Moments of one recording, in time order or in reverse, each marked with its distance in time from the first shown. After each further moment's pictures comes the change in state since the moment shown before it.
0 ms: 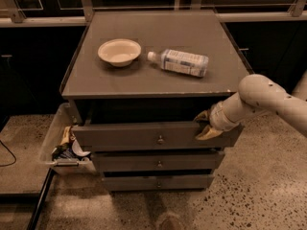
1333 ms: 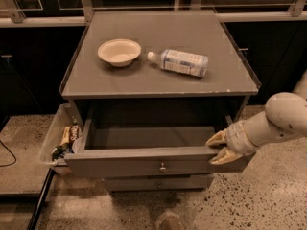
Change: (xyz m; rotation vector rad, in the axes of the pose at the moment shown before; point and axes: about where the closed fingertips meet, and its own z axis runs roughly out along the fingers) arm -0.009 0.089 -0.043 -0.022 -0.042 0.042
